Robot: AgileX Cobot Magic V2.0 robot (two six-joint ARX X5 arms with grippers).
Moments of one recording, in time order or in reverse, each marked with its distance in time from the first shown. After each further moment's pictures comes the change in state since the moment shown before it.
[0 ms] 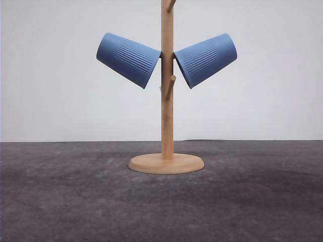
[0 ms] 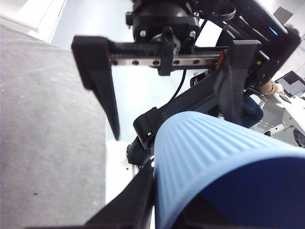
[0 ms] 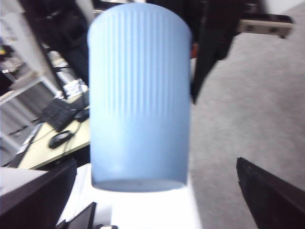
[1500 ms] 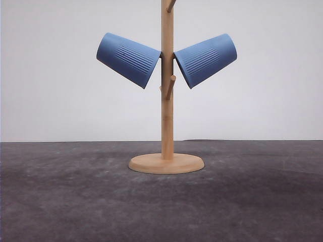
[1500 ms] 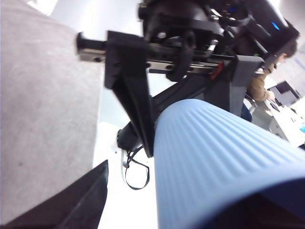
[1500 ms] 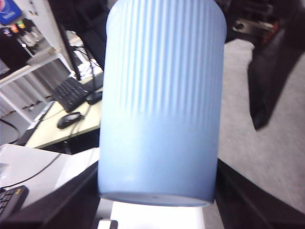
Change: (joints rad) left_arx 0.031 0.000 0.000 -0.136 0.000 -0.026; right_arx 0.113 0.034 0.000 0.049 0.095 0.005
